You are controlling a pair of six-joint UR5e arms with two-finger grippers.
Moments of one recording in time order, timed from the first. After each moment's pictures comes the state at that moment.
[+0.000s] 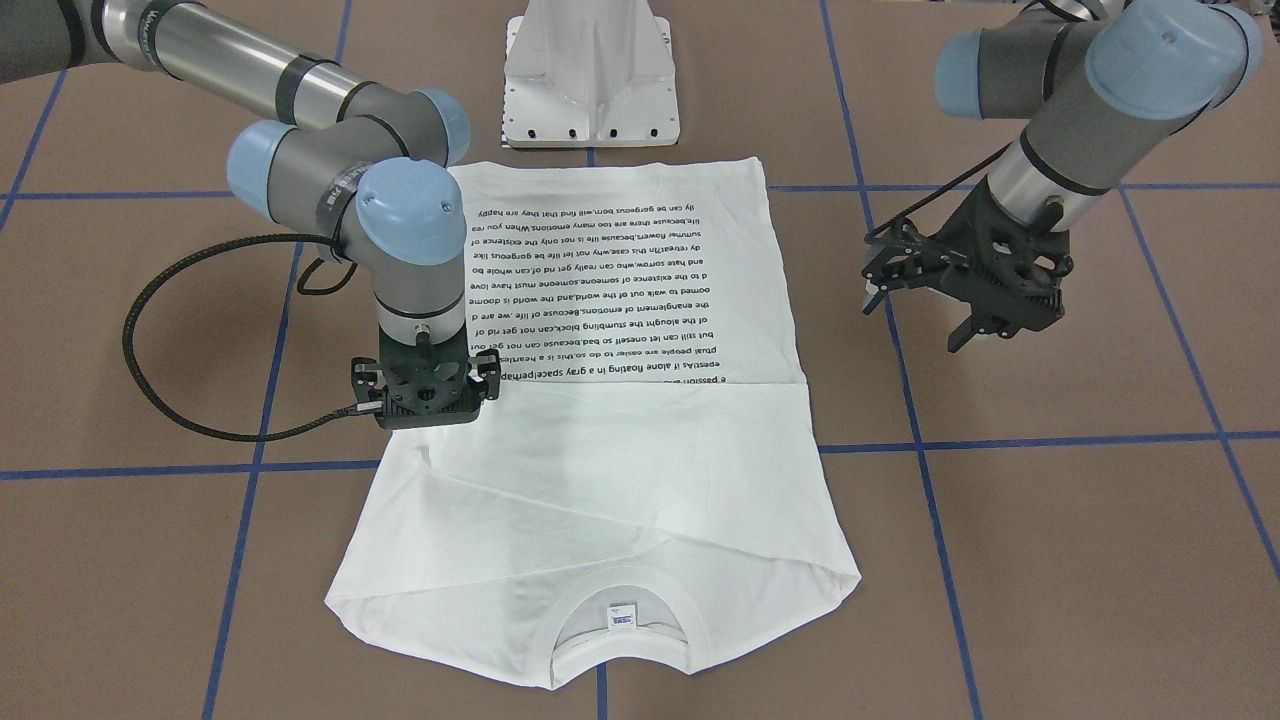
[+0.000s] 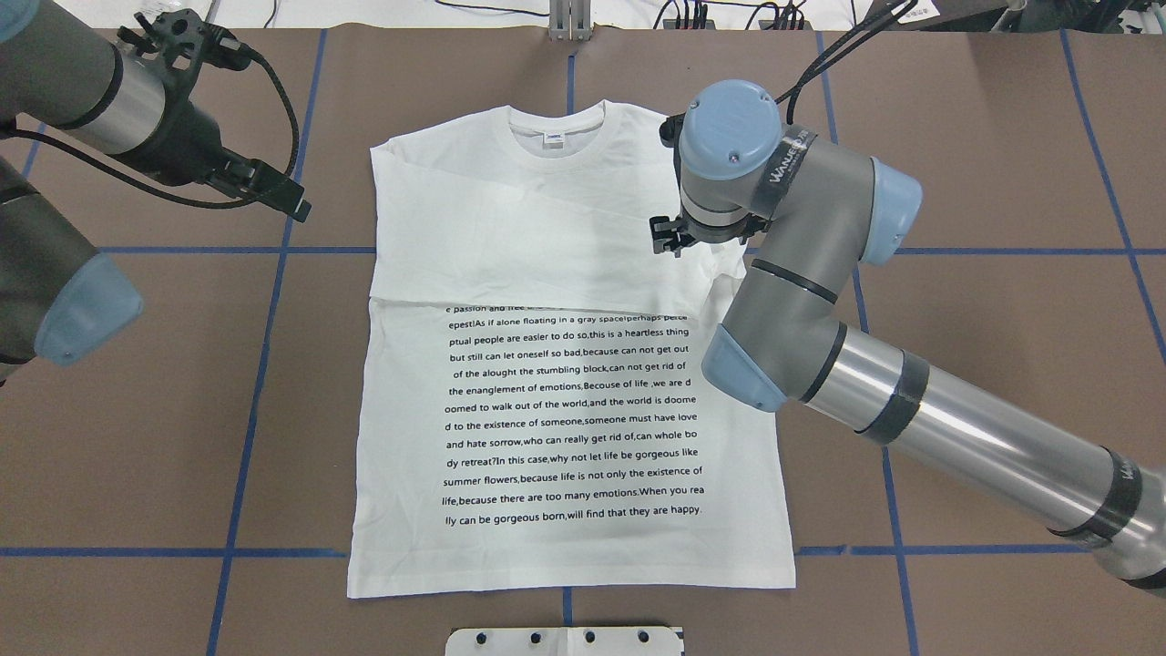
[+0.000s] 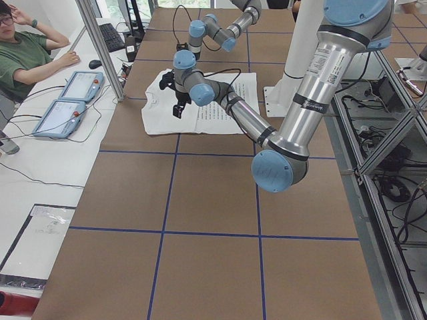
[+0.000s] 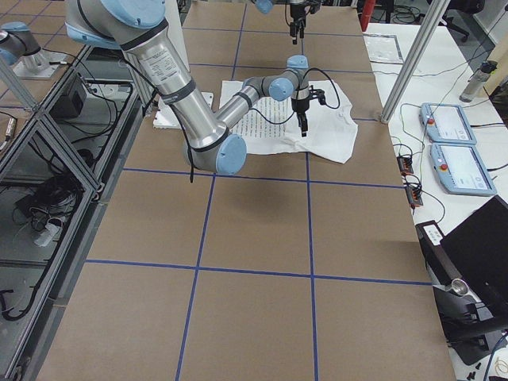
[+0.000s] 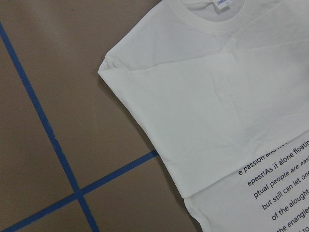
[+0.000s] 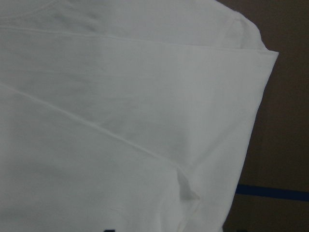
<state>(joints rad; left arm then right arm) -0.96 -1.96 -1.85 -1.75 -2.21 -0.61 0.68 -0.88 1.54 -1.60 1.80 0.92</state>
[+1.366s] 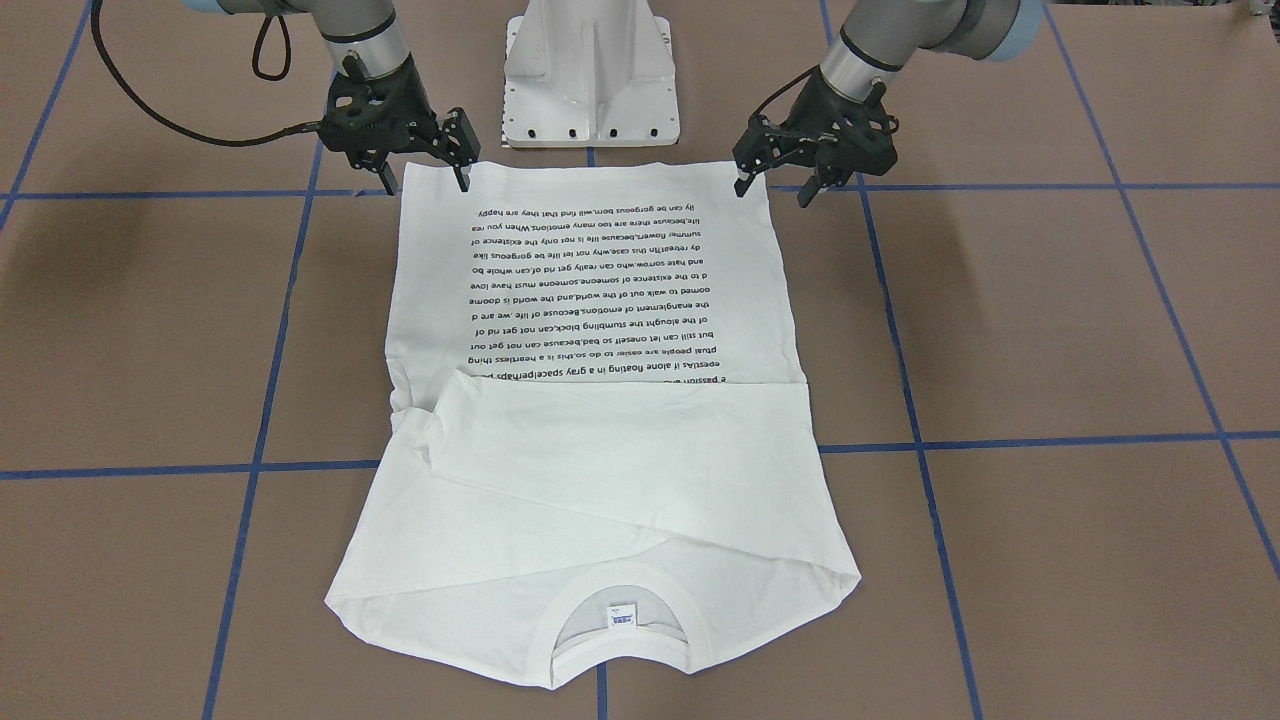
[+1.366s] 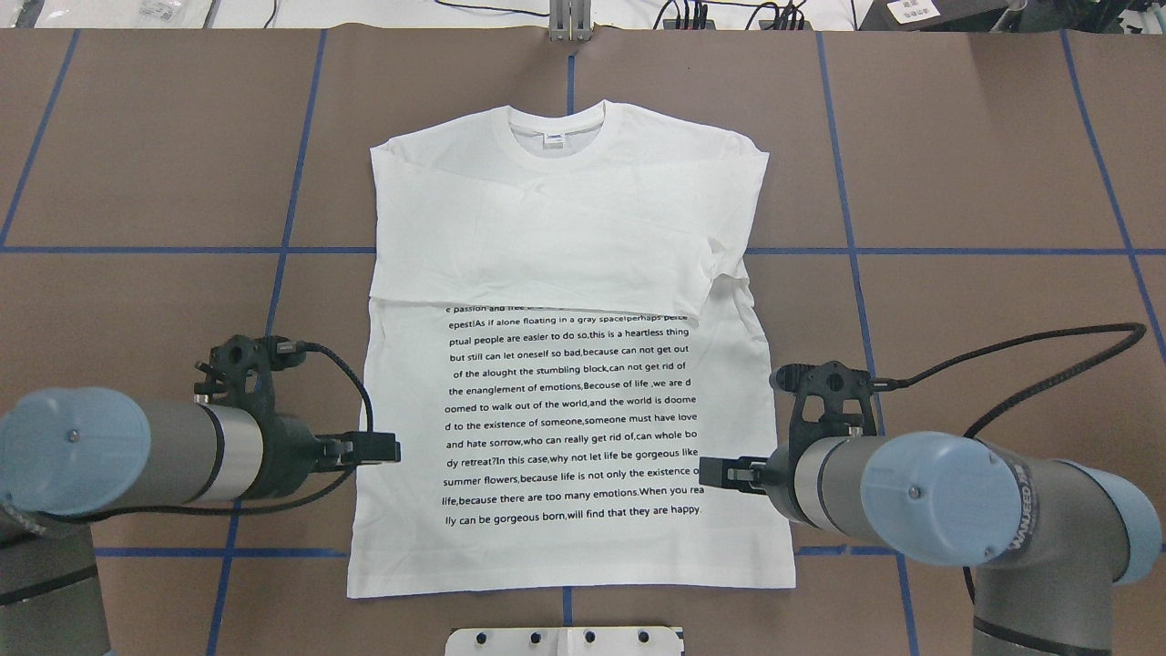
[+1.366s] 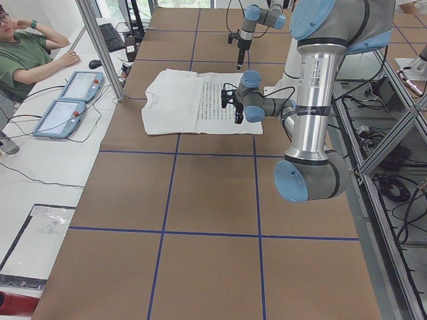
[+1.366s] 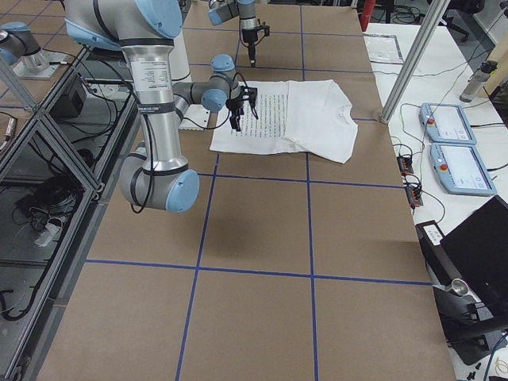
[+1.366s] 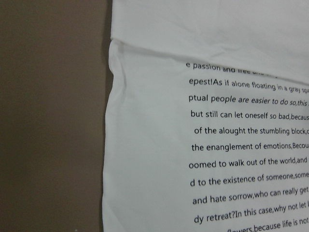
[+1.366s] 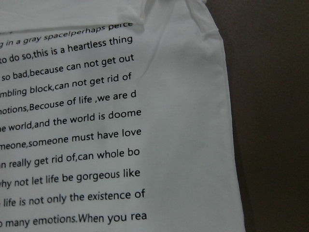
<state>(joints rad) -0.34 -1.65 -2.09 -2.09 -1.73 -1.49 0.23 -1.45 2.18 -1.39 1.56 1.50</state>
